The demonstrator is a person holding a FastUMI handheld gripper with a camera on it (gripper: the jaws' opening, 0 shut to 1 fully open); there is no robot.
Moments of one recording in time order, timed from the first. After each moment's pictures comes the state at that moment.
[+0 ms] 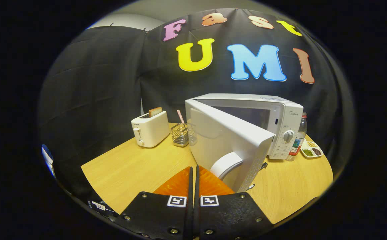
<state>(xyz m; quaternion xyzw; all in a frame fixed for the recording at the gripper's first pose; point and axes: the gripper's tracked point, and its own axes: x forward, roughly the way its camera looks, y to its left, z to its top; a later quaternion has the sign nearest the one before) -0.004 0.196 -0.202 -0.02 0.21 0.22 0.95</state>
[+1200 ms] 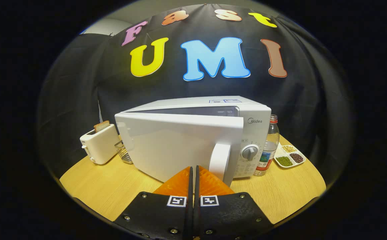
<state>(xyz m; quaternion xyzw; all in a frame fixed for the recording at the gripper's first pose) 0.134 0.087 -0.214 0.01 0.20 0.10 0.98</state>
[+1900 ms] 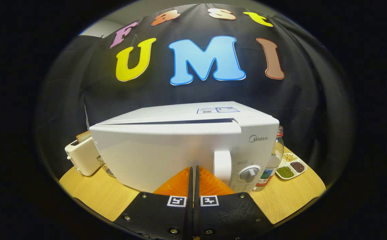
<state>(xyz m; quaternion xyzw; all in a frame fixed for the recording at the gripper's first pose) 0.205 0.080 -0.207 0.01 0.18 0.06 0.98</state>
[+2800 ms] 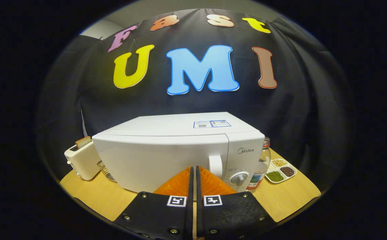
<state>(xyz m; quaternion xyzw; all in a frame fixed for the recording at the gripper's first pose) 0.166 0.072 -0.160 0.00 0.15 0.03 0.99</state>
